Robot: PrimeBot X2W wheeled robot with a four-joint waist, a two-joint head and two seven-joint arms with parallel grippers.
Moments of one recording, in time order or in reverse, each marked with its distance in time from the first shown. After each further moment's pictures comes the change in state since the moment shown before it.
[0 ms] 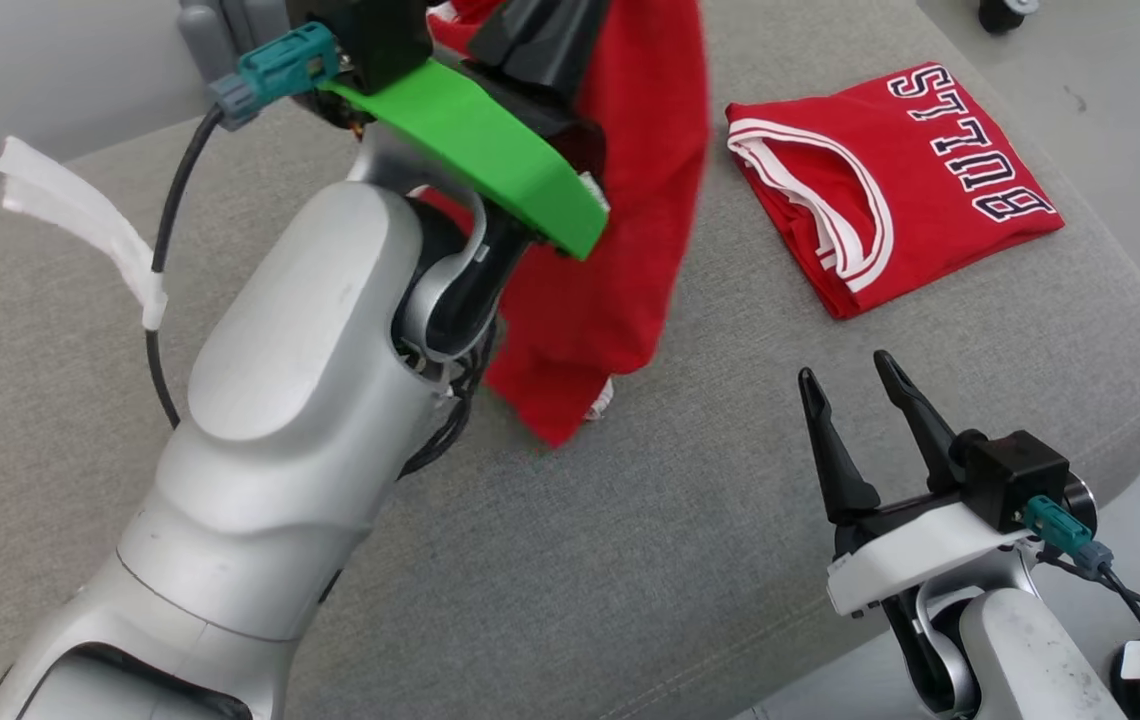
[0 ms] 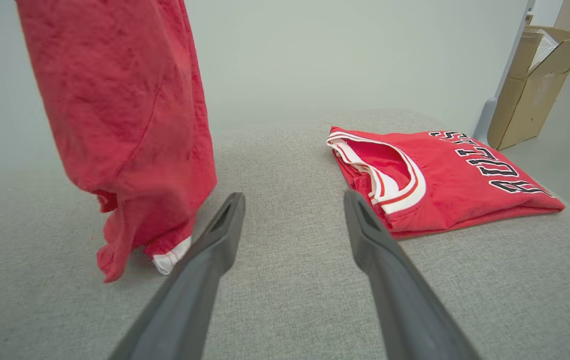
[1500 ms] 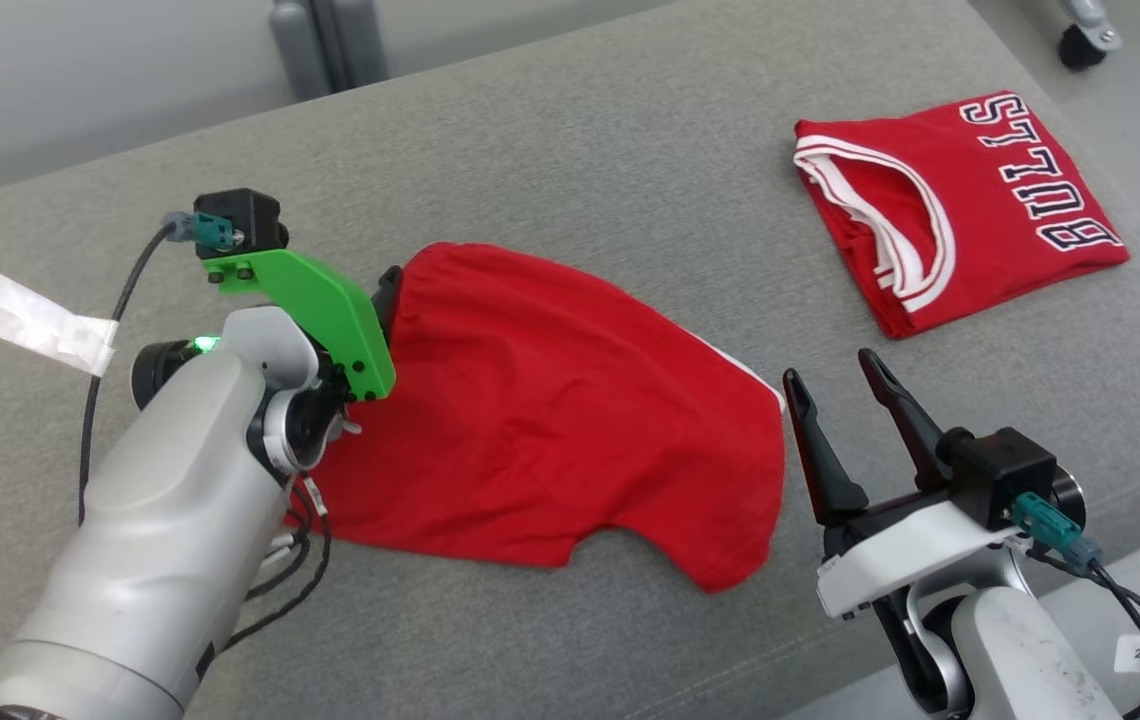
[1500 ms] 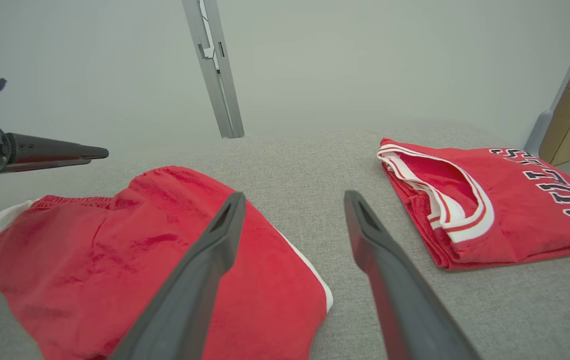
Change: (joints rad) left arm 0.137 0.173 -0.104 0.424 -0.249 0.221 0.315; right arm -0.002 -0.009 0.026 -0.021 0.003 0.000 0.021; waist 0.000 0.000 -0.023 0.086
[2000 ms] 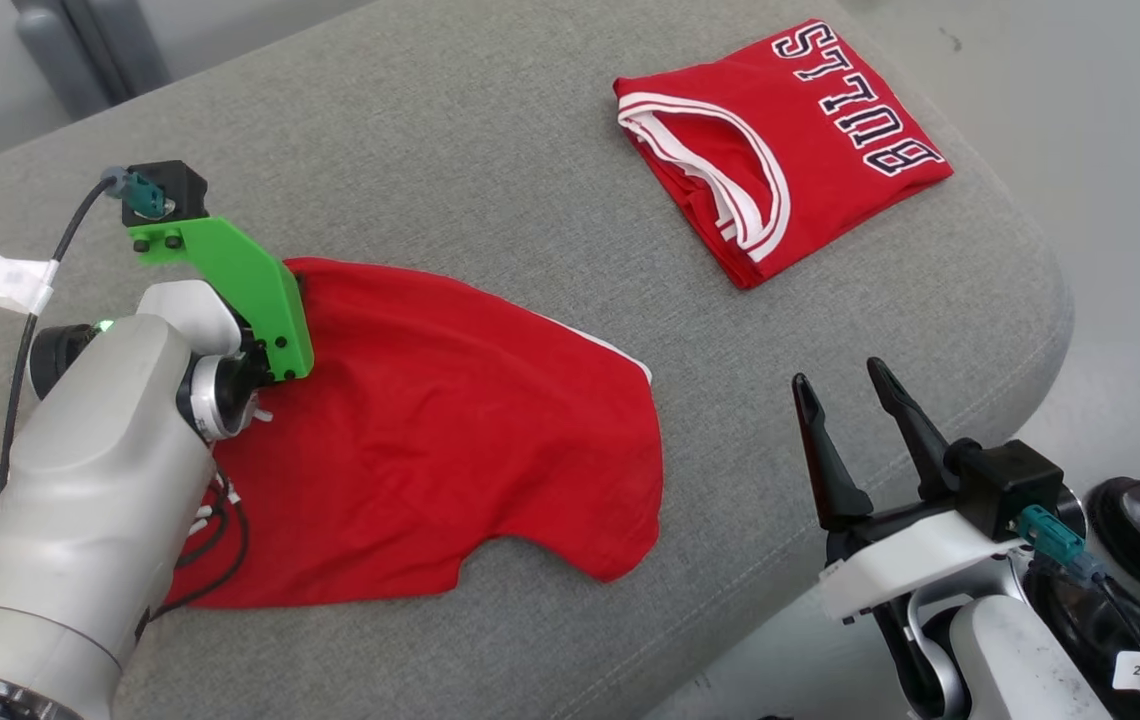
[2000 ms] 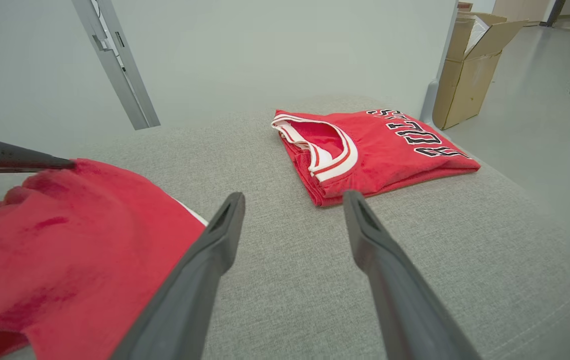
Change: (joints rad) left arm -0.110 0.061 -0.046 0.147 0.049 0.033 0.136; right arm 0.010 0.024 -0.019 0.033 0.011 0.000 -0.045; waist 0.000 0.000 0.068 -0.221
